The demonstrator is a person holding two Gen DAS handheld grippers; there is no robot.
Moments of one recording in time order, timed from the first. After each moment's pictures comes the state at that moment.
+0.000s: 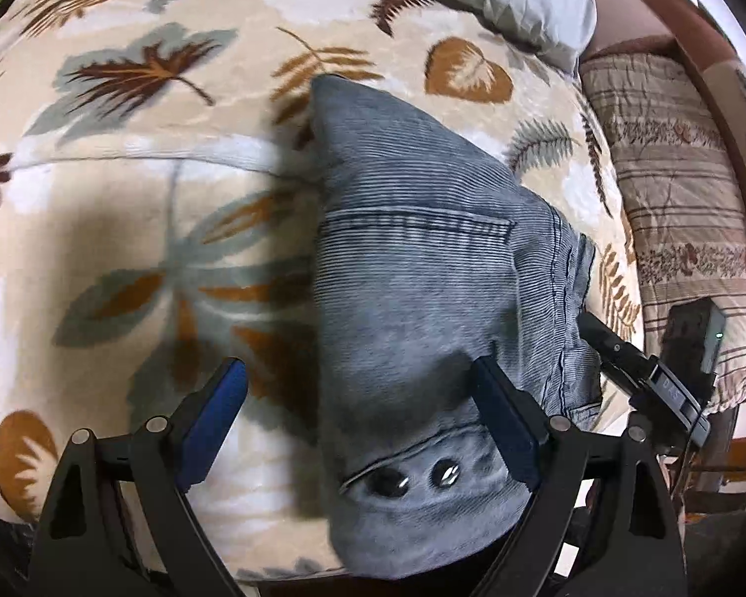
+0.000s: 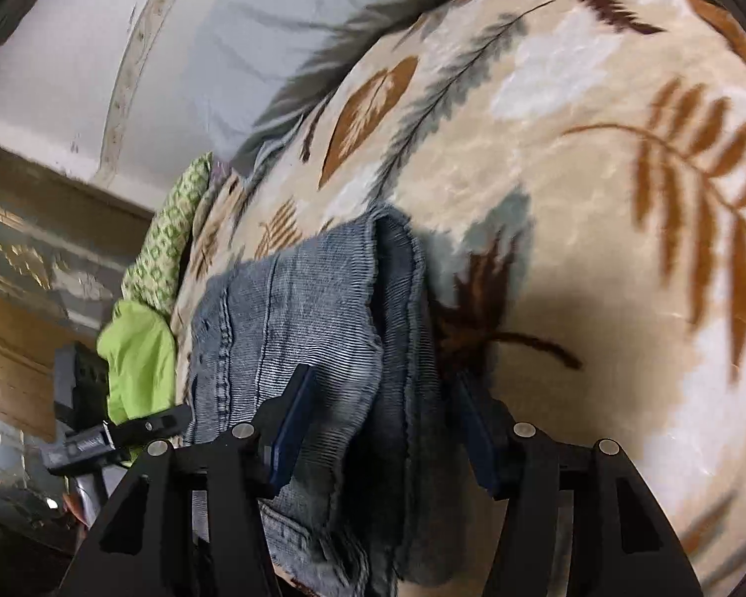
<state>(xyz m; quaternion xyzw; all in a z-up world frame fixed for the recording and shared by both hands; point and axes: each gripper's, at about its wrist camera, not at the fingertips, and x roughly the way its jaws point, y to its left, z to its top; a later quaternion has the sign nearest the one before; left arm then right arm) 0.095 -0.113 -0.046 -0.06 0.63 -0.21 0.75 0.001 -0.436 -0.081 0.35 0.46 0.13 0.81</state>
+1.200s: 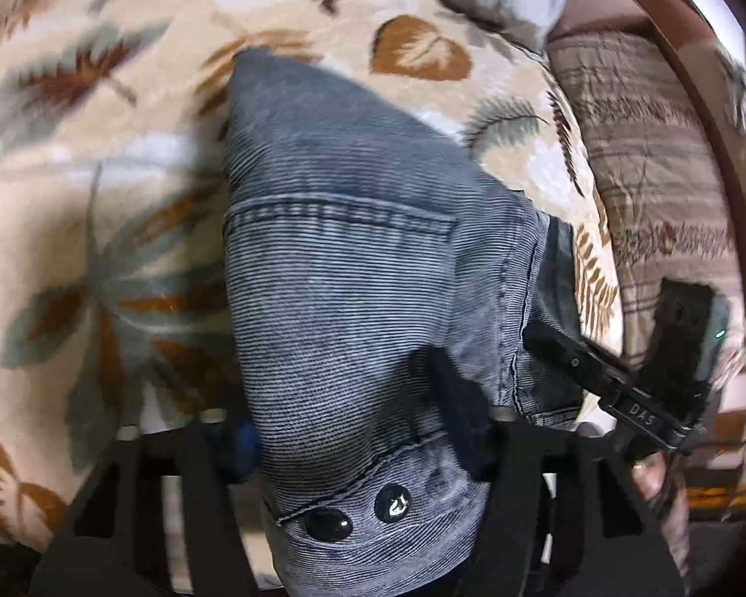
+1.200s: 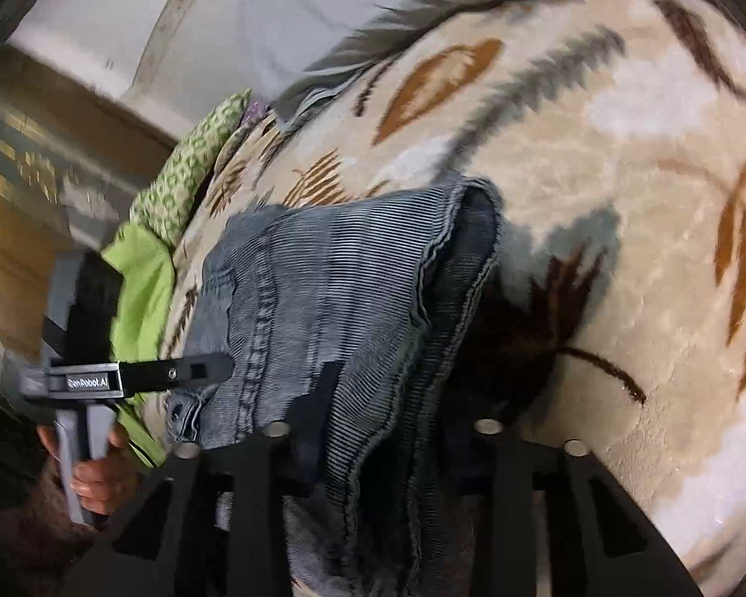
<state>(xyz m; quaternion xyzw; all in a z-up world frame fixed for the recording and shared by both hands) 0.088 -0.141 -0.041 -0.05 0.63 -0.26 0.73 0.011 -0.399 -0.067 0.24 0.48 0.19 0.82</state>
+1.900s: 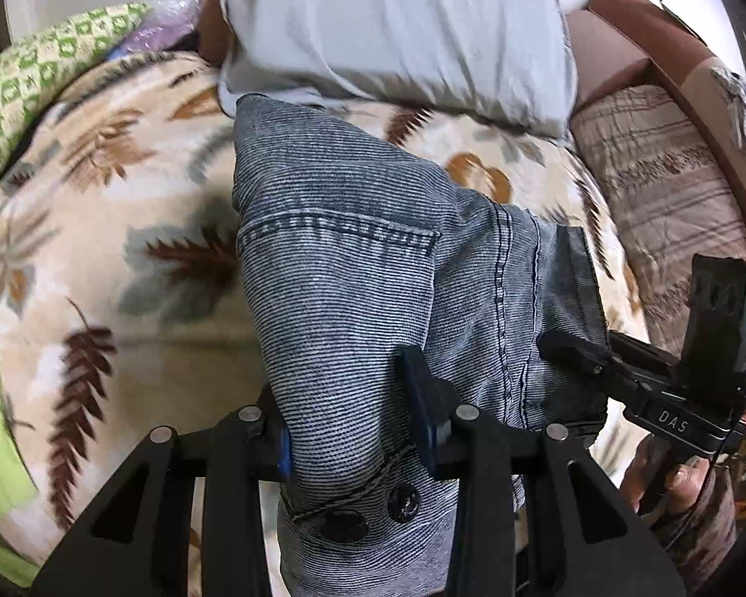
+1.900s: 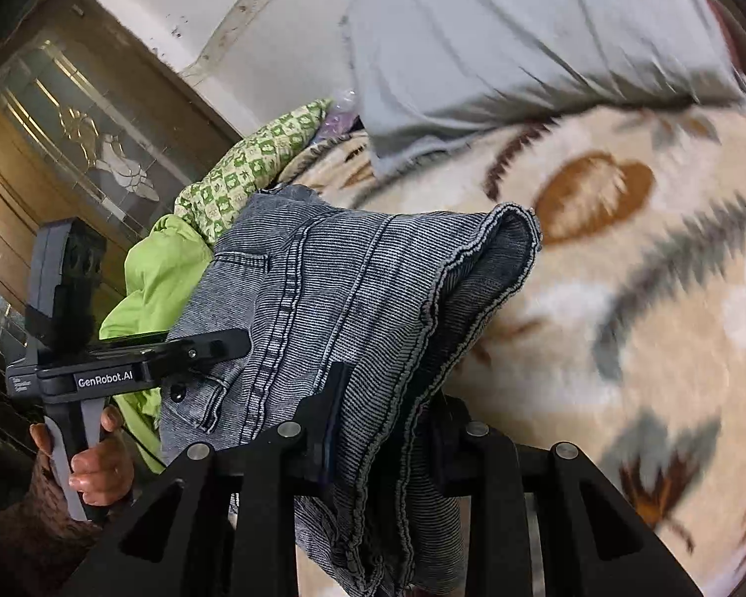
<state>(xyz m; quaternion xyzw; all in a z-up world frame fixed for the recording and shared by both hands) 0.150 -0.080 0.039 -0.01 0.54 -0.19 0.82 0.079 -0.319 0.011 0.19 0.43 0.24 0.85</state>
